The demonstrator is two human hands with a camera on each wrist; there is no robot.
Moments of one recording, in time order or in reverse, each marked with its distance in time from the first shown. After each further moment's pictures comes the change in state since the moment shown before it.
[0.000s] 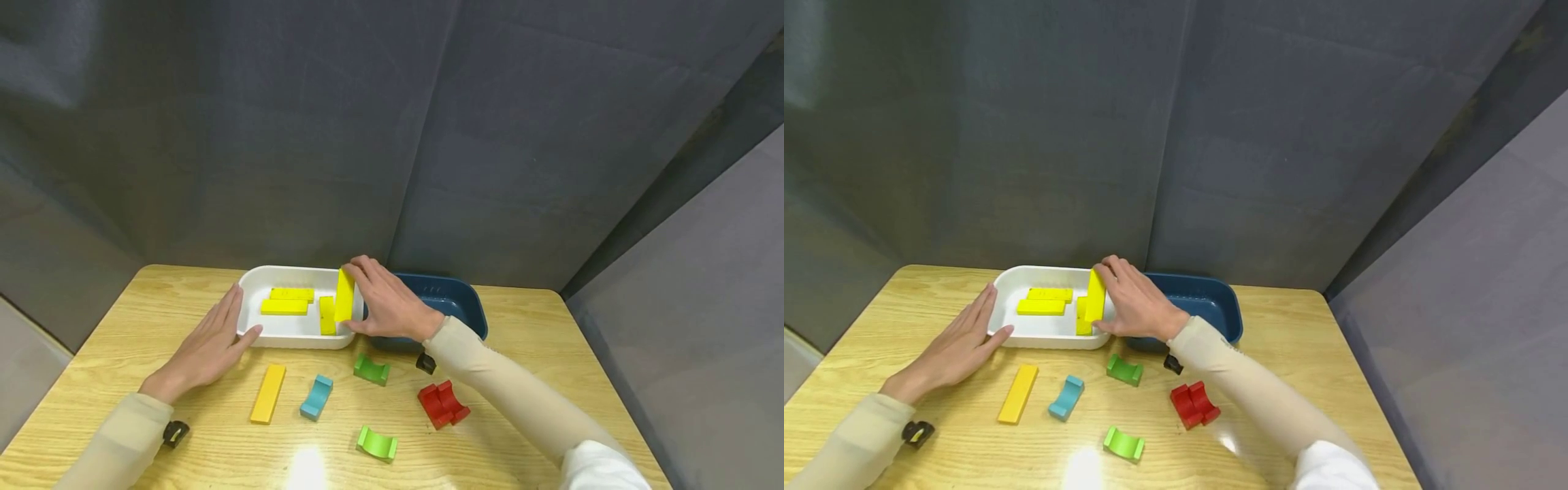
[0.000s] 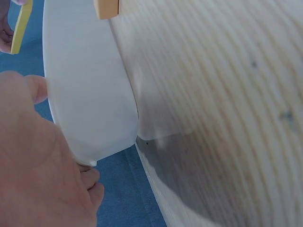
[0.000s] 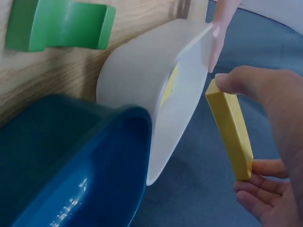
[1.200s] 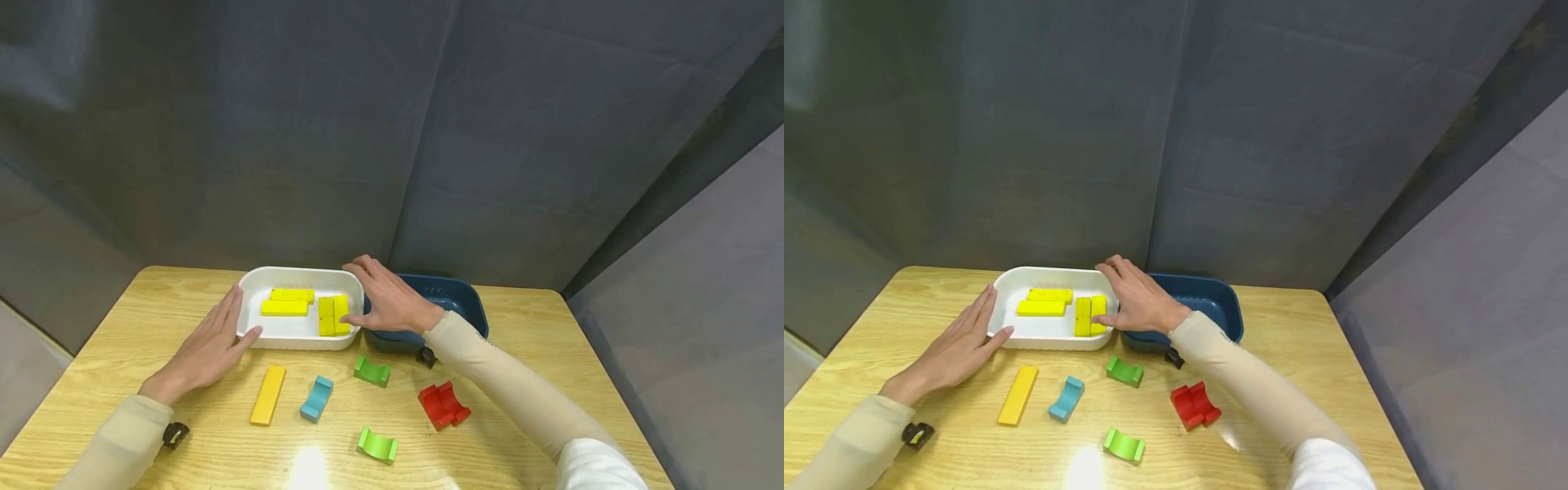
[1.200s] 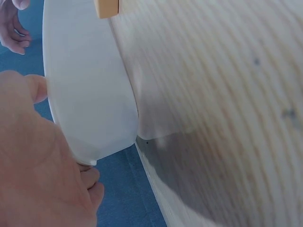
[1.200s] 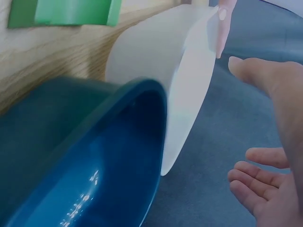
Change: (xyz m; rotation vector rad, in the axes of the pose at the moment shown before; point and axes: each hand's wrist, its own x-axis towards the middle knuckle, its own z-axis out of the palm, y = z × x) left_hand -0.004 -0.001 0.000 -0.007 -0.013 -0.003; right_hand 0.003 0.013 0.009 0.096 -0.030 -0.013
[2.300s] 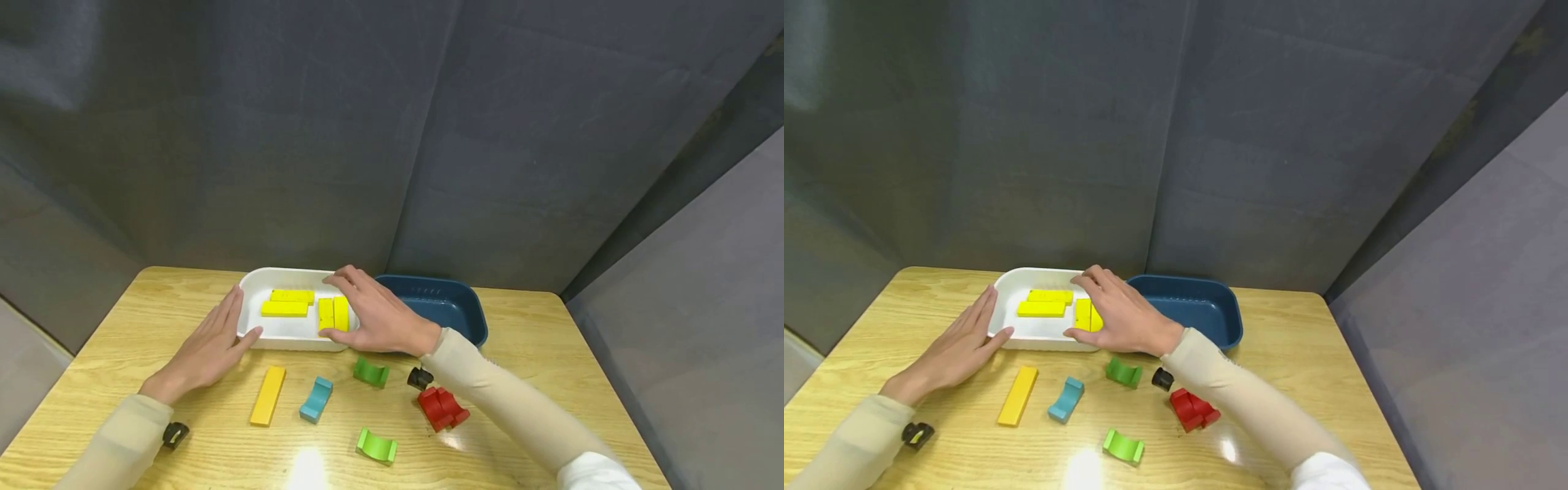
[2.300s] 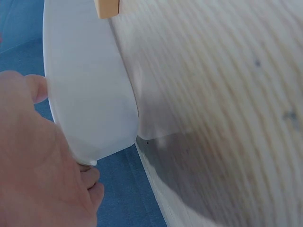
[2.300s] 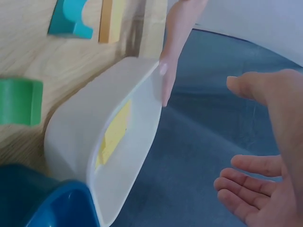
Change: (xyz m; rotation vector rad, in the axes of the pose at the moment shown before) left_hand 0.002 0.002 -0.001 0.002 0.005 0.004; right_hand -0.006 -0.056 -0.023 0.075 0.030 -0.022
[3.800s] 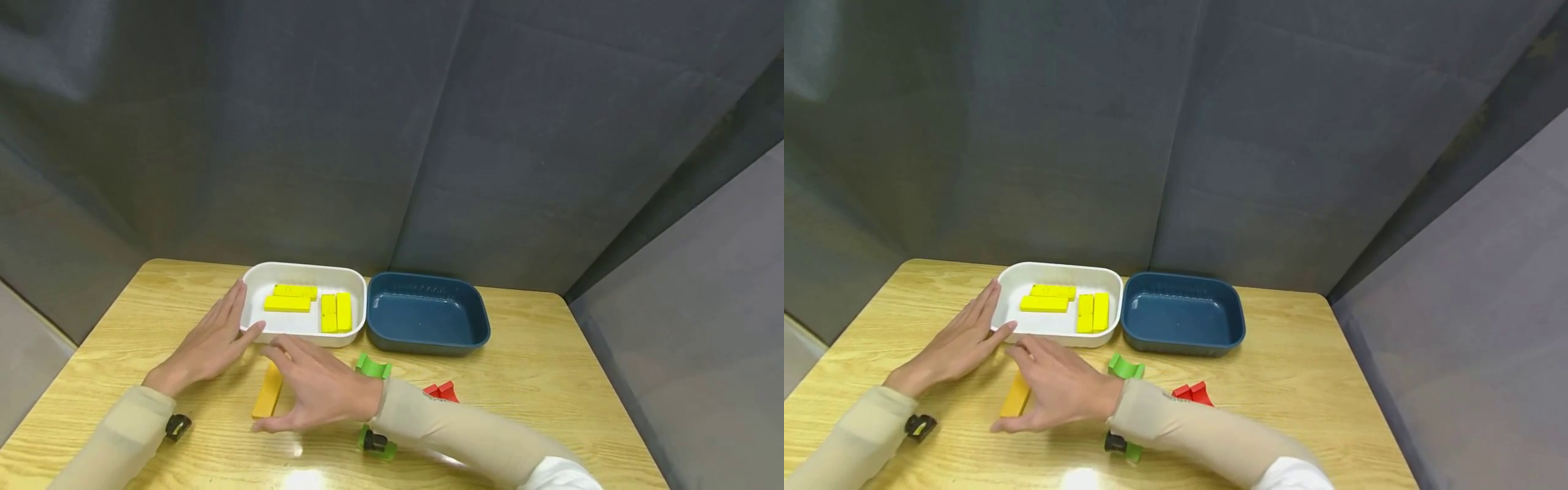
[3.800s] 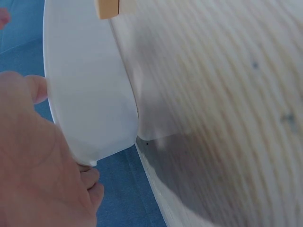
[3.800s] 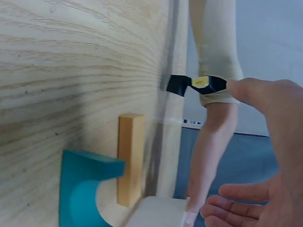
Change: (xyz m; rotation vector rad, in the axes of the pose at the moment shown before) left_hand 0.005 0.003 0.002 -0.003 -0.005 0.001; right_hand -0.002 -0.087 0.073 -0.055 -0.097 -0.198
